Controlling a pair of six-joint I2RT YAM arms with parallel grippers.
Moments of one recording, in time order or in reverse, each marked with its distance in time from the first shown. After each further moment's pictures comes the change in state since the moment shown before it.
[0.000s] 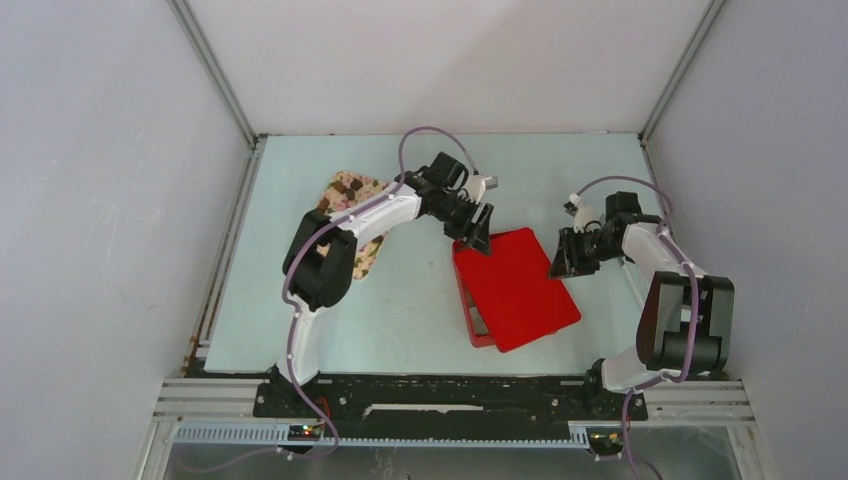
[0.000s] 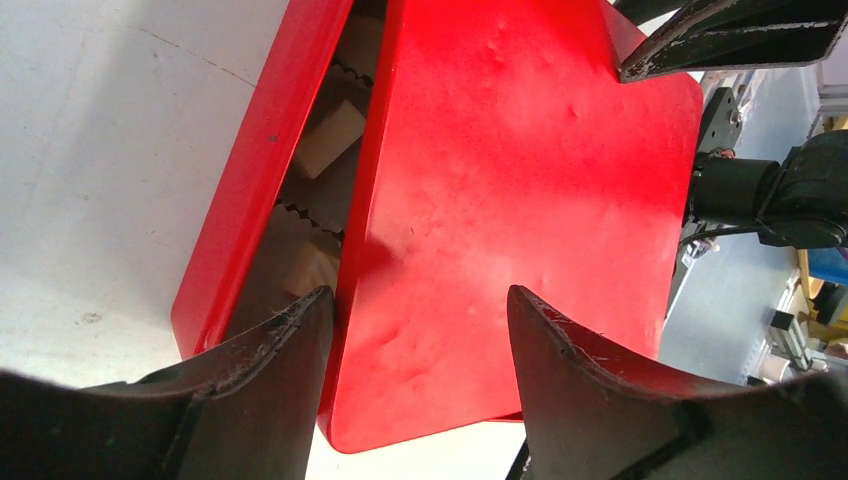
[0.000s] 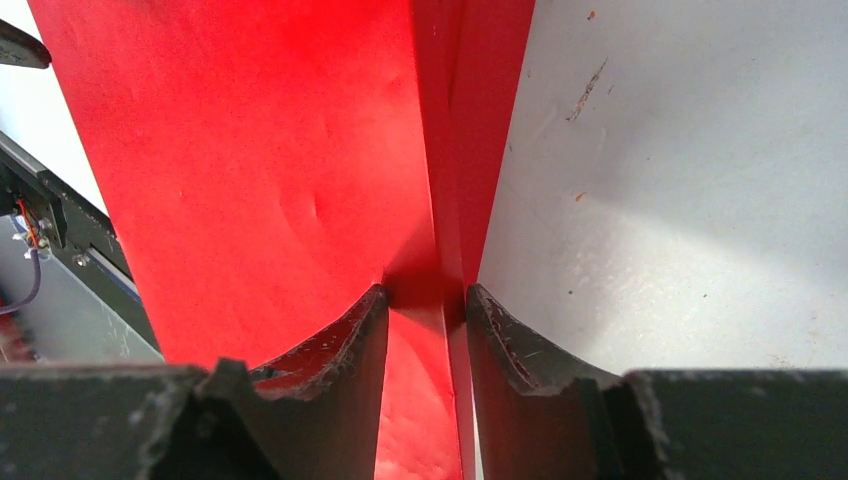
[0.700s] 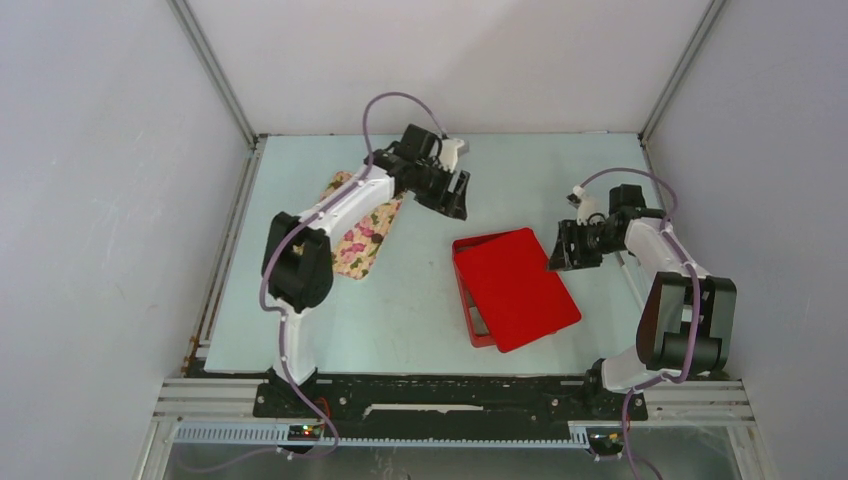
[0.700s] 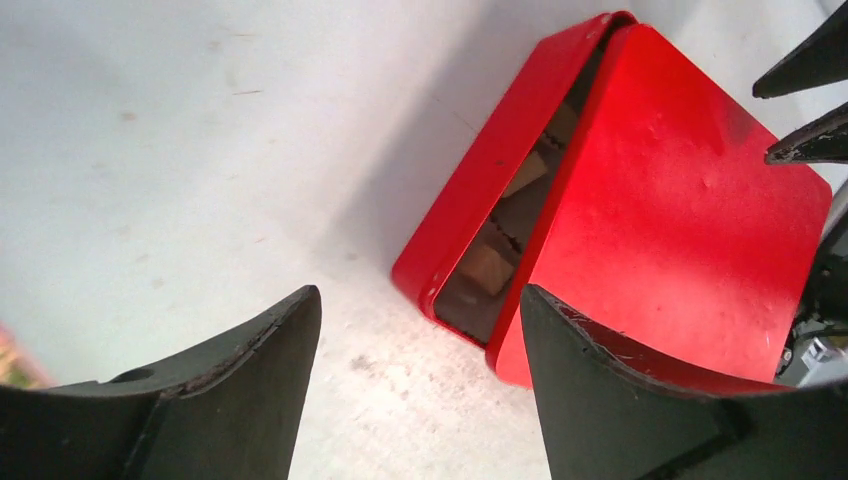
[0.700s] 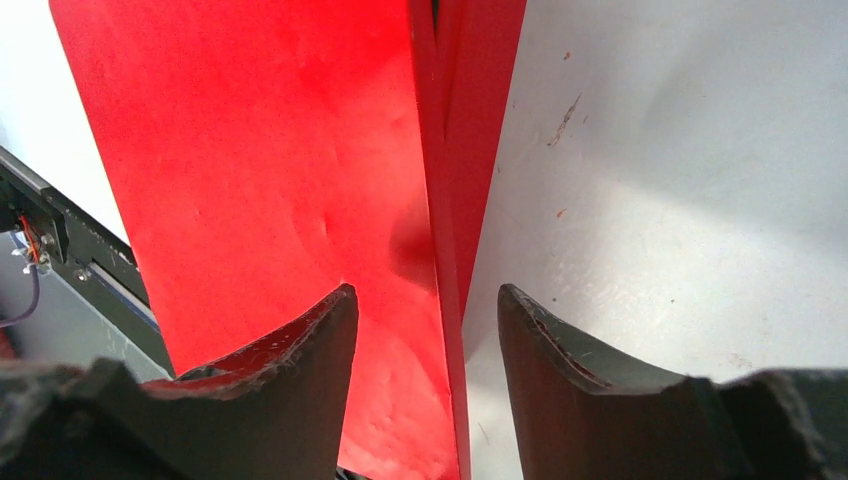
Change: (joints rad) left arm 0.099 -0.062 0.068 -0.043 -0.225 0.061; right arm -0.002 0.000 0.046 -0.006 0.010 0.016
